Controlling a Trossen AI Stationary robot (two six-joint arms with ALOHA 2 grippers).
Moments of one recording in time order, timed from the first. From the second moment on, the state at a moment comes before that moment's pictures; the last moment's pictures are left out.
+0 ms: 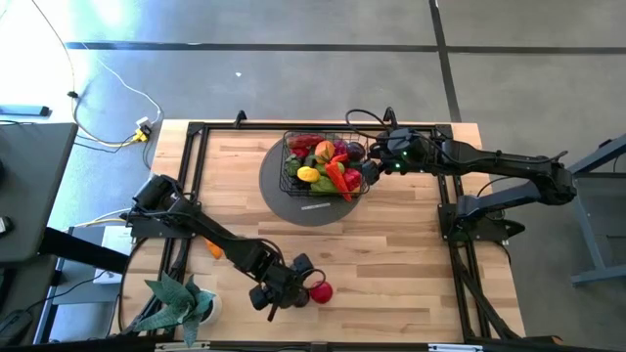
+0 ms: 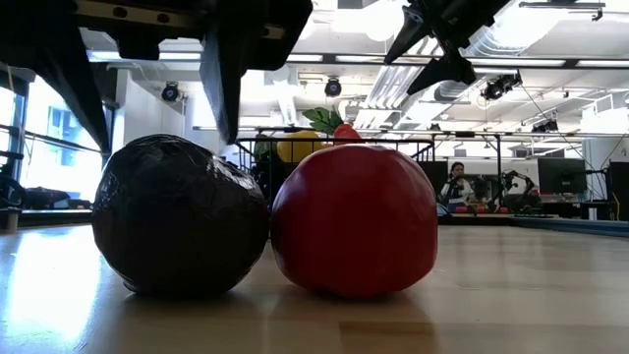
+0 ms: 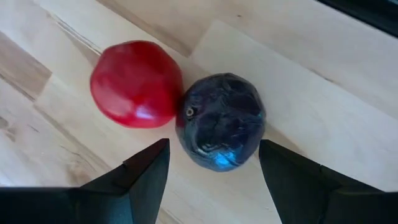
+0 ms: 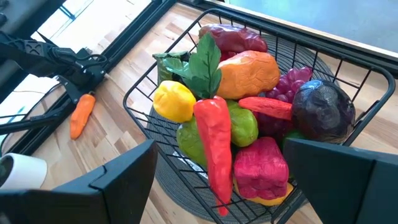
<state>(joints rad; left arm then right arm) -0.40 1.86 1.27 -0.49 0.00 0.51 -0.23 1.15 1.03 -0.51 0.13 0.63</state>
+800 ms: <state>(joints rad) -0.39 1.94 1.27 -0.42 0.01 0.54 -0.23 1.15 1.03 -0.48 0.14 0.63</state>
